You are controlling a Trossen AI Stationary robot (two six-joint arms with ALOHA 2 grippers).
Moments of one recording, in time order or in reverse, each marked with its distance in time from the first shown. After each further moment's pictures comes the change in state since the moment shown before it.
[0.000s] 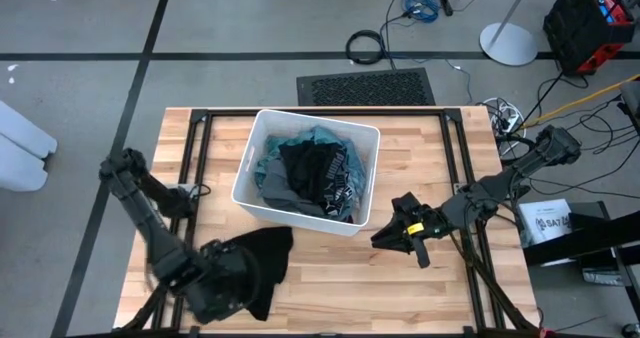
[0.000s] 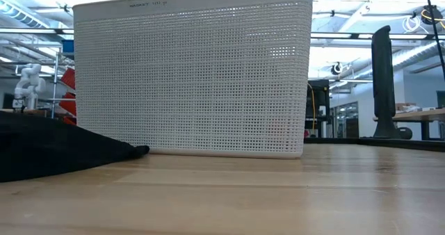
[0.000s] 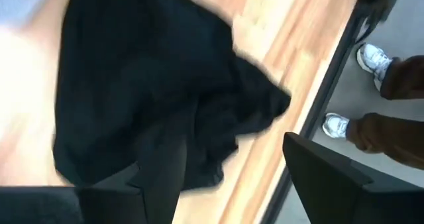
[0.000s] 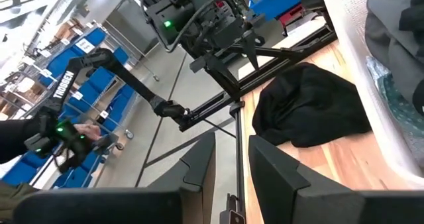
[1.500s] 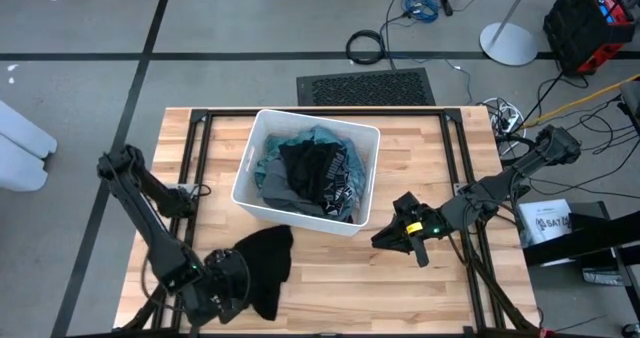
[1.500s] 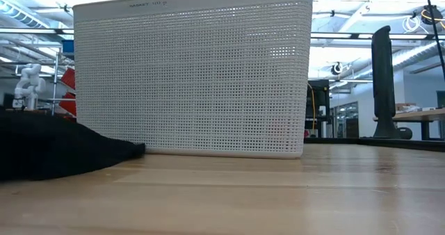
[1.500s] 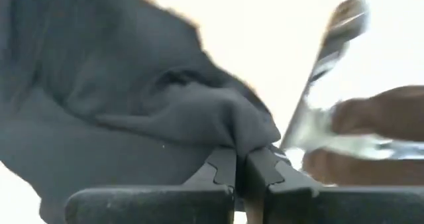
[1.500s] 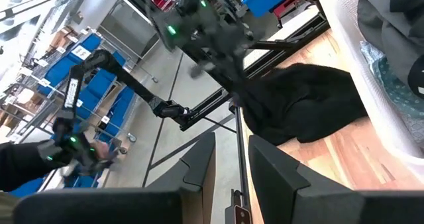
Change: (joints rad) left arm -0.055 -0.051 -0.247 0.354 -0.107 -0.131; right arm 0.002 0.000 0.000 -0.024 0.011 0.077
